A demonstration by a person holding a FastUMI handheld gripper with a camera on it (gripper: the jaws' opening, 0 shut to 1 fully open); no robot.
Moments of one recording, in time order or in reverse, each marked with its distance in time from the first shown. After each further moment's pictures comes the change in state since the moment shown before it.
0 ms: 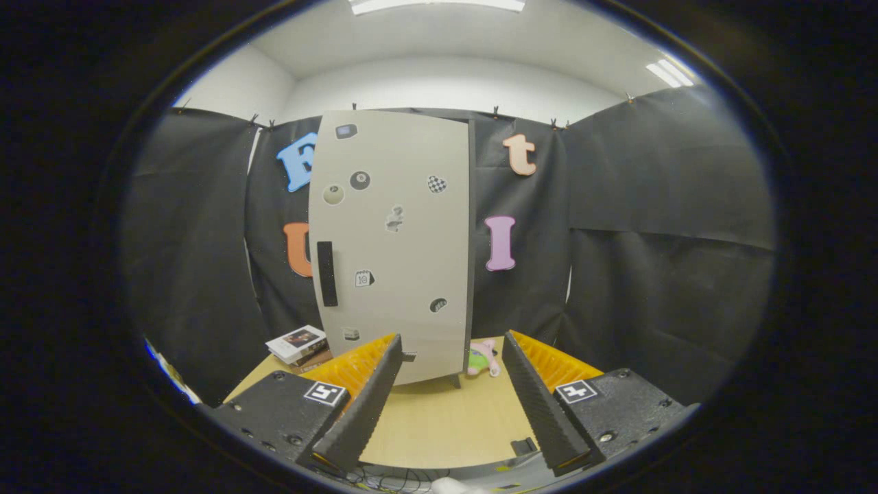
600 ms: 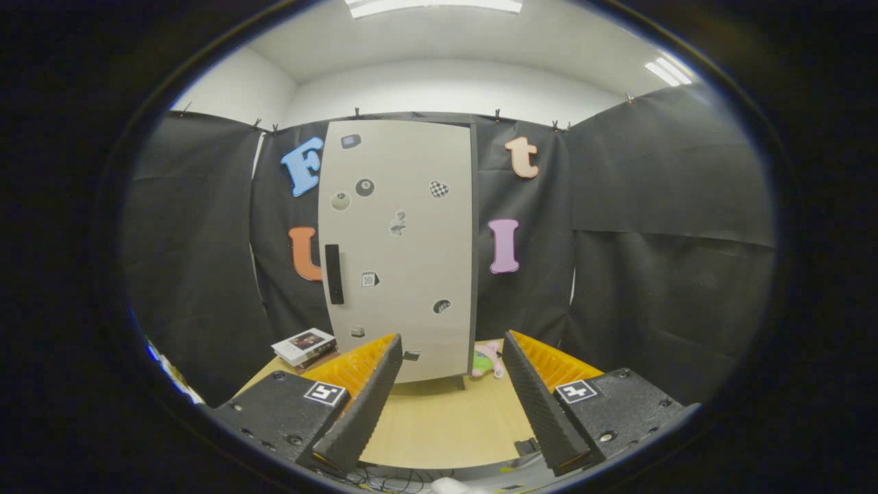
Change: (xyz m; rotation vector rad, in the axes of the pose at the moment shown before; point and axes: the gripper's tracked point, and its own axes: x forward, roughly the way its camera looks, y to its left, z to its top) arm -0.004 0.001 0.001 -0.009 -0.016 0.016
